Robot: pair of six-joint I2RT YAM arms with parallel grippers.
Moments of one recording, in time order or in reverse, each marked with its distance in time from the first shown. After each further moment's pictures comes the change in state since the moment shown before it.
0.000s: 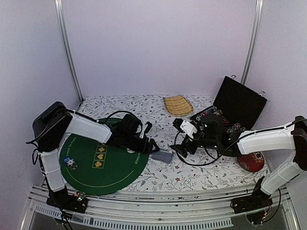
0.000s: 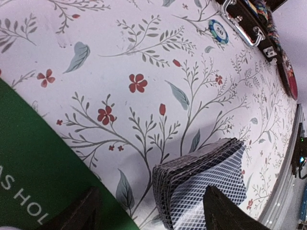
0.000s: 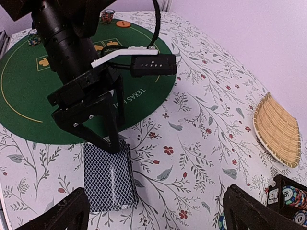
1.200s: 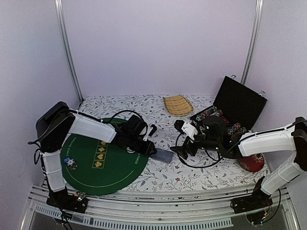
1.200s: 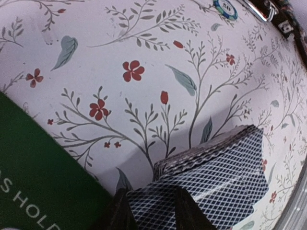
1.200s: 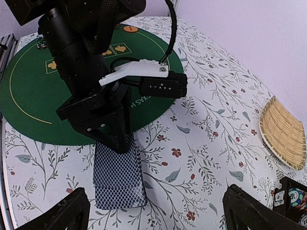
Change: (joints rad) left arm -0.048 0.042 0.078 -0.124 -0.092 0.127; right arm -0.005 -0.017 -0.042 0.055 -0.039 0.011
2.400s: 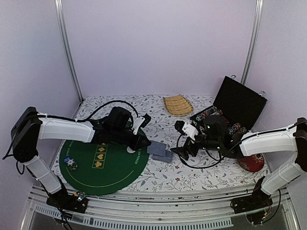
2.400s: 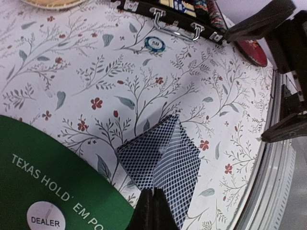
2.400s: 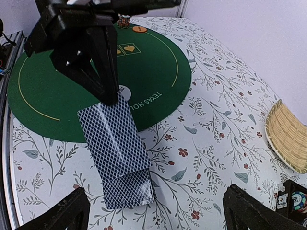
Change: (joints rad) left arm 0.031 -0.311 -0.163 0.035 0.112 0.142; right arm -0.005 -0.018 -0.002 -0.026 -0.042 -0.016
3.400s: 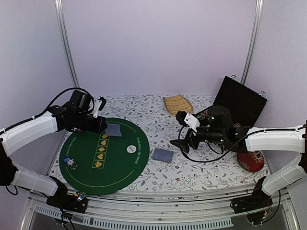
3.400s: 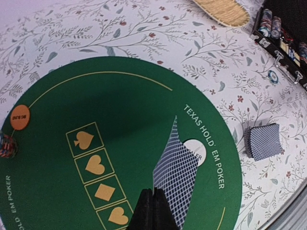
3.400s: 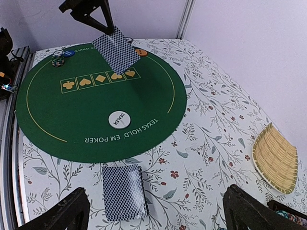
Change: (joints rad) left arm 0.325 -0.406 0.007 -0.500 -0.271 0.042; right arm -0.015 -0.070 0.081 -0.083 -0.047 -0.021
